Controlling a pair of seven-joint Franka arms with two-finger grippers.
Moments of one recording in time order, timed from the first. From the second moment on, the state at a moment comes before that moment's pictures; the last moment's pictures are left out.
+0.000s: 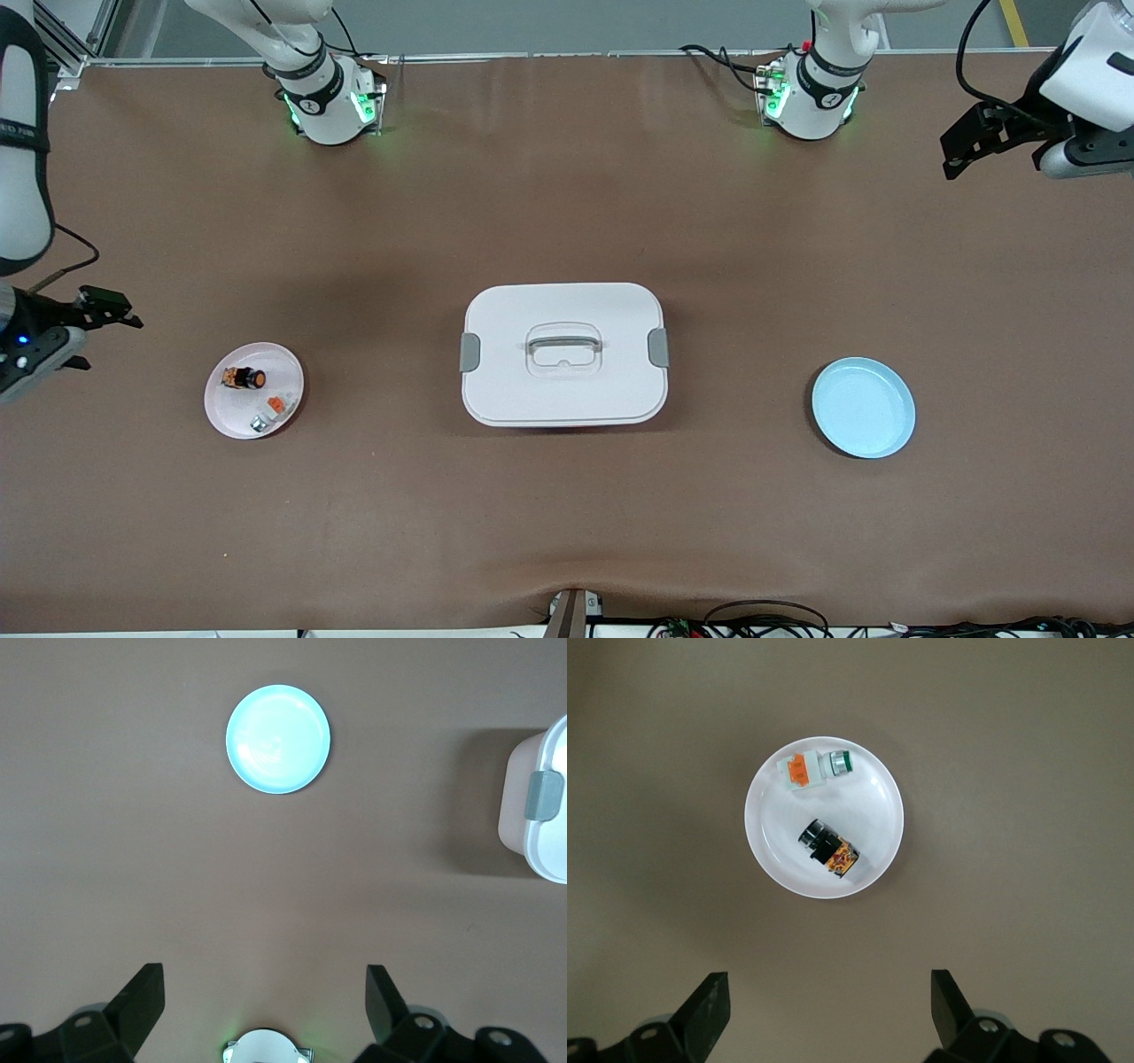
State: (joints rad) left arm 0.02 -0.09 -0.19 -1.52 0.06 1.39 -0.21; right arm -0.12 0.29 -0.15 -1.62 0.09 1.80 -0.85
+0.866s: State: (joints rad) left arm 0.03 -0.08 -0.19 -1.52 0.04 1.41 -0.21; right arm -0.12 0.26 -0.13 -1.39 0.11 1.58 -0.18
